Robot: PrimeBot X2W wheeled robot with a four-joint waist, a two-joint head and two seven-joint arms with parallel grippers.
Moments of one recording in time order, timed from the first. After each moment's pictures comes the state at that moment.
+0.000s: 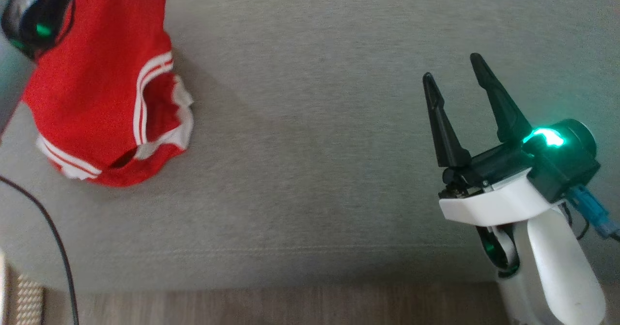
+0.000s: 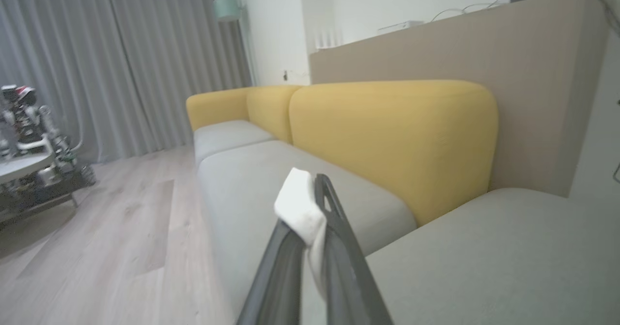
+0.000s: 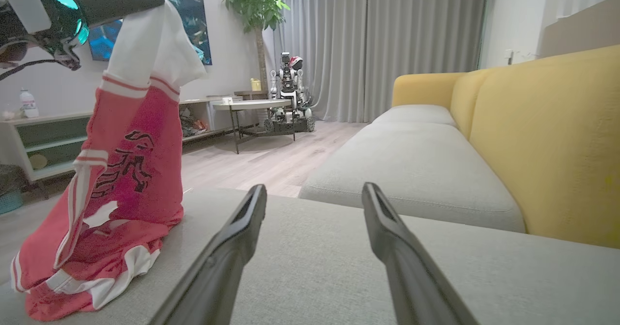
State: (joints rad) left arm -1.27 0.56 -0.92 0.49 -0.89 -0.13 -0.24; right arm -0.26 -0.07 0.16 -0.06 0.11 0.13 -0.25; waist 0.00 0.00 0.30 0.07
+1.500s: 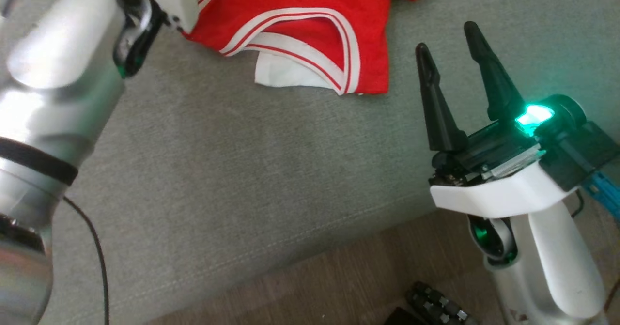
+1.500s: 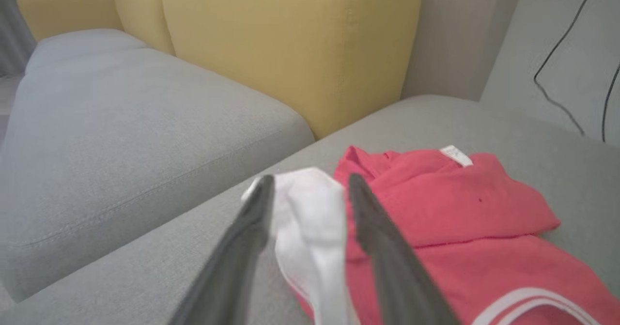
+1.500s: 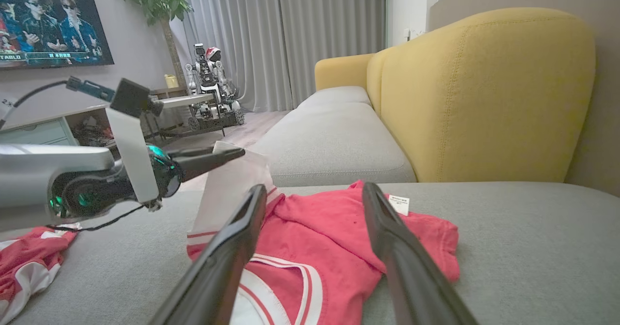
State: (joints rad) left arm -1.25 0.33 -1.02 0.78 -0.73 -0.04 -0.25; right arm -0.32 -0.06 0.21 -0.13 0.25 0.13 -0.25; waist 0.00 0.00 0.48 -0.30
